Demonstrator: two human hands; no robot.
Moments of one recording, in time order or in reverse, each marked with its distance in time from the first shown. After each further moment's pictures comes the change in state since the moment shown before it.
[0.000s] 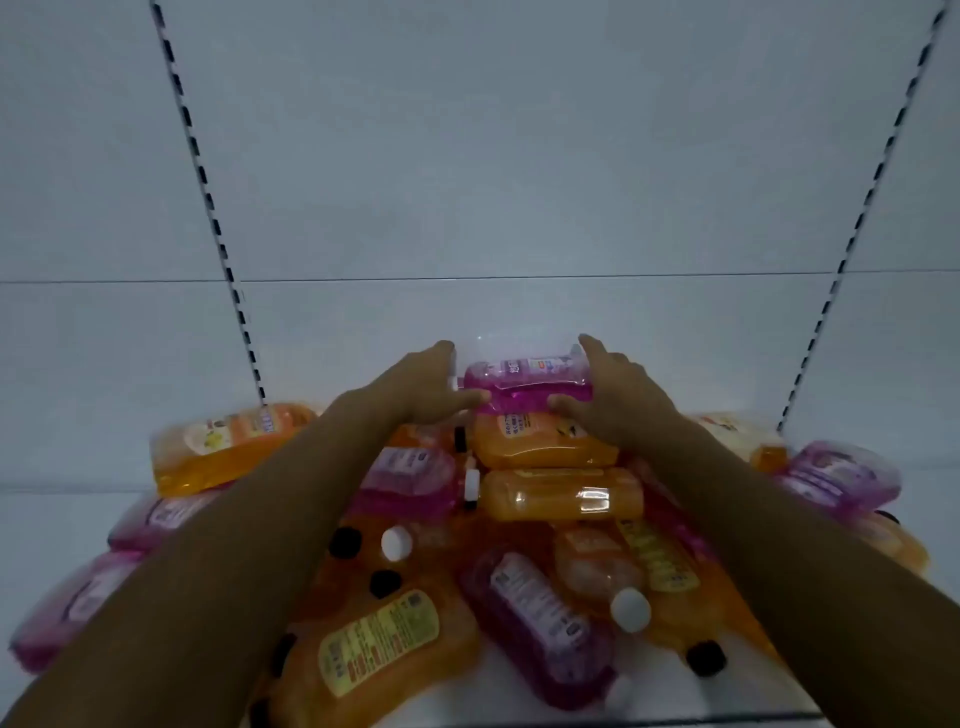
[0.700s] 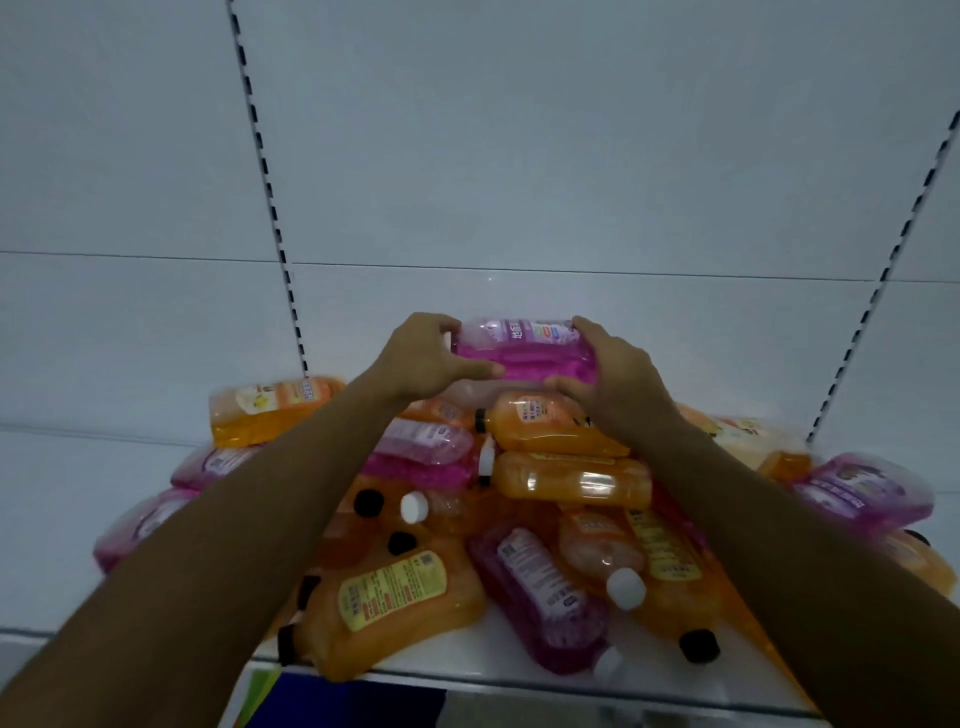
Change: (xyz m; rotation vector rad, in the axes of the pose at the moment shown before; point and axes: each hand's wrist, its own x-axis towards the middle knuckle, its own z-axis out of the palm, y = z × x) left_hand -0.041 0.008 -0.020 -0.418 0.239 -0.014; right_hand -0.016 -0.020 -0.007 0.213 0.145 -0.223
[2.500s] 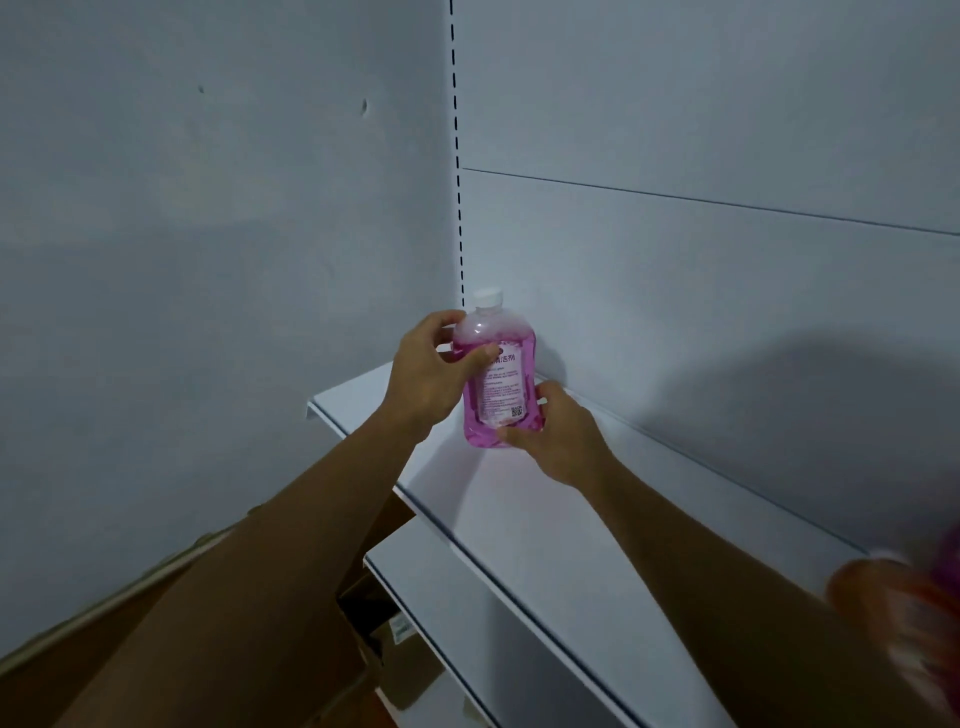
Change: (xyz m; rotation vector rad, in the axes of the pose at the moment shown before) left_hand -0.189 -0.415 -0.433 -0.154 0.790 -0.453; right_hand 0.046 -0.508 0.513 0.553 -0.780 -0.169
